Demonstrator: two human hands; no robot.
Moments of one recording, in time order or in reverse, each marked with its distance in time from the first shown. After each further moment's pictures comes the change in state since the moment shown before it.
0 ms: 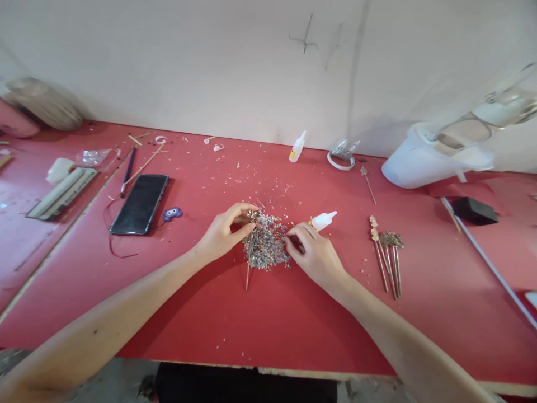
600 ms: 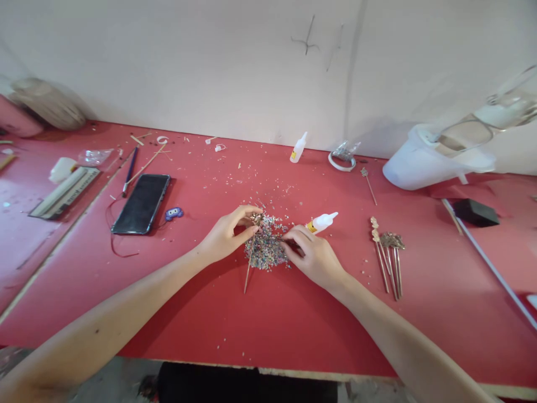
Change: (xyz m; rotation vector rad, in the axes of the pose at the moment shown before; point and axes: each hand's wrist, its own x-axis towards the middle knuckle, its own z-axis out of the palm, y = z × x) left_hand 0.000 0.000 0.000 0.075 -0.052 0.030; right_hand 0.002 -0.002 -0.001 0.076 -0.051 -0.092
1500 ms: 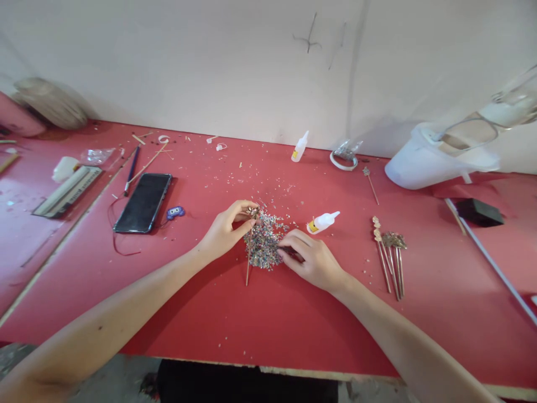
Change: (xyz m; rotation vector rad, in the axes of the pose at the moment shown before) left_hand 0.001 -0.004 0.000 -0.046 0.110 -0.039; right_hand -0.002 0.001 0.002 0.101 -0.060 -0.163
